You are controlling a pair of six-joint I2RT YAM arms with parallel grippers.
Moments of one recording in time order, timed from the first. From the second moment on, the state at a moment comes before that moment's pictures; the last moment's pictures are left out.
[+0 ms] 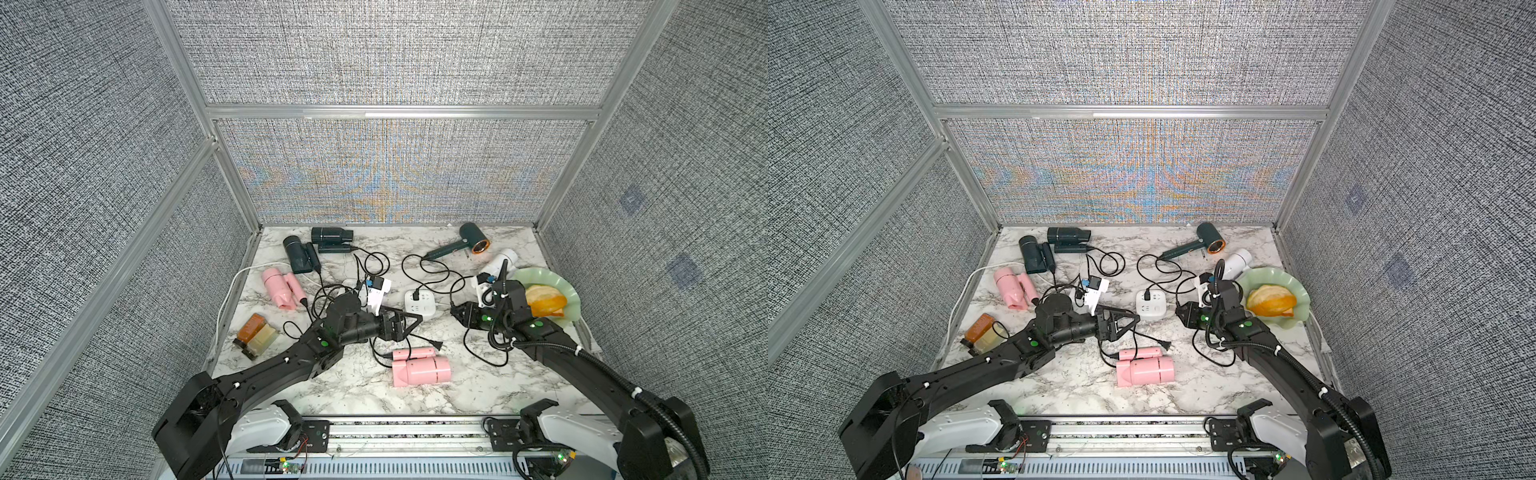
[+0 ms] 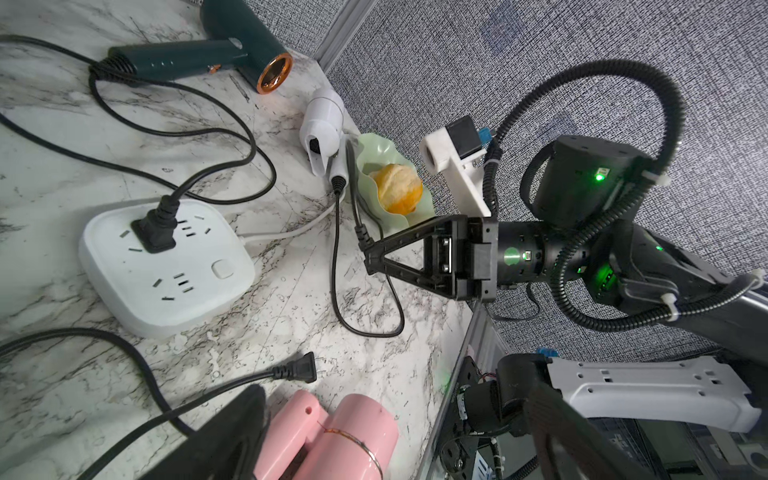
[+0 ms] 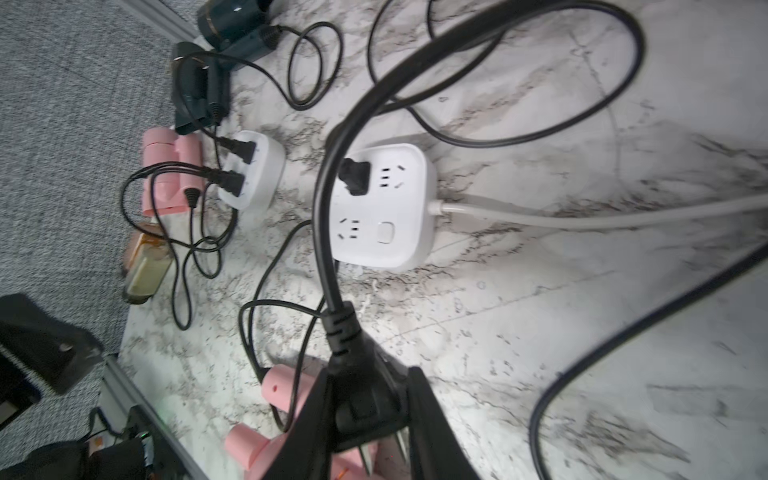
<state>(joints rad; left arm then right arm) -0.78 1.19 0.57 0.37 0.47 -0.71 0.39 1.10 0.66 -0.24 -0.33 0.52</state>
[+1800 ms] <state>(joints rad) -0.67 1.59 0.72 0.84 0.81 -0.86 0.47 1.02 0.49 0.17 -0.58 0.65</state>
